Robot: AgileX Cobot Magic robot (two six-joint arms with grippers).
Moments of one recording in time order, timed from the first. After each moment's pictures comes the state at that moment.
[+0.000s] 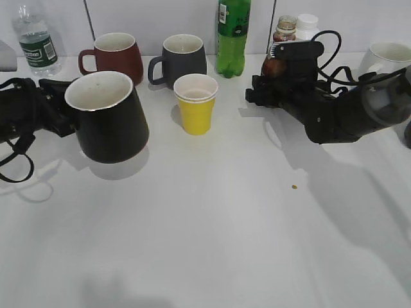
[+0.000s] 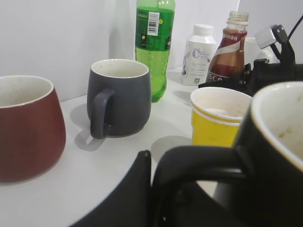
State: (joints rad) left arm 0.00 1.85 -0.69 0.95 -1.16 -0.46; right arm 0.38 2.24 -1.17 0.23 -0.74 -0.12
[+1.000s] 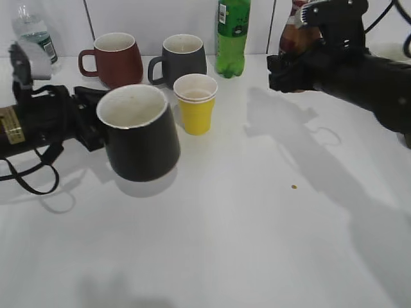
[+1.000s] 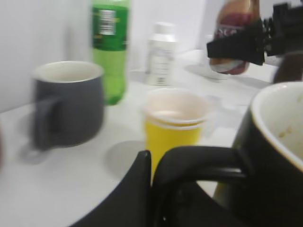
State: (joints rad) left arm -0.13 1.85 -0.69 0.96 -1.16 -0.46; right arm 0.38 1.80 -0.88 0.07 -0.57 -0.12
